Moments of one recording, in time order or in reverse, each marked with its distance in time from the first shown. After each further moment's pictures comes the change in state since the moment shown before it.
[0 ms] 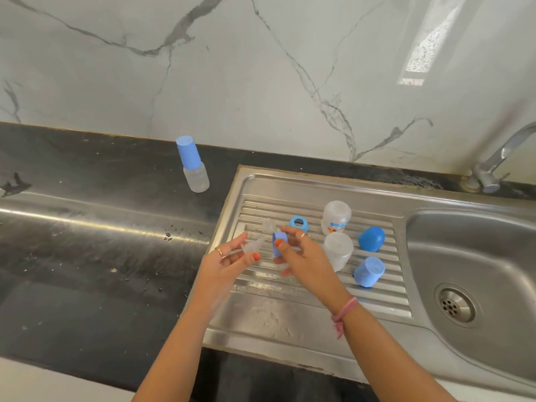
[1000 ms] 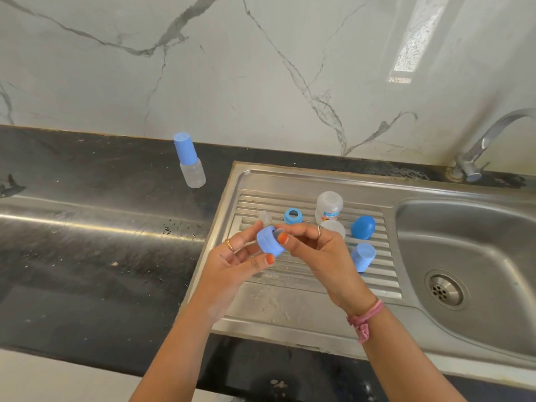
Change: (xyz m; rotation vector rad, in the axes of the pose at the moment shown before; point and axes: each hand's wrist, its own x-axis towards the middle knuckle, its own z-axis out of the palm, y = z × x) left_hand -0.053 0.047 0.018 -0.121 -0.234 0.048; right_hand -0.054 -0.028 -0.018 0.352 -0.025 -0.243
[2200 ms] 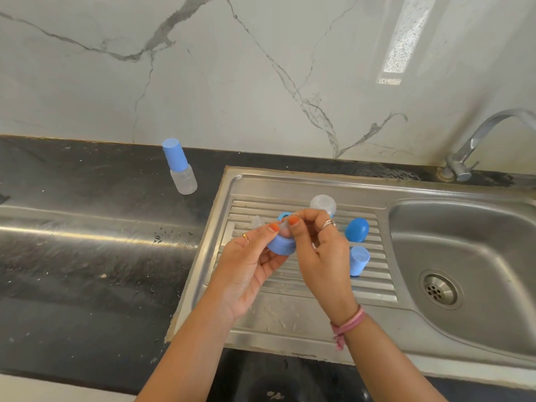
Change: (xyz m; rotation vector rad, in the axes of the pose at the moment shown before) left_hand 0.017 0.026 0.043 -0.304 0.088 -0.270; right_hand 0.006 -0.002 0.010 -0.360 0.344 -0.325
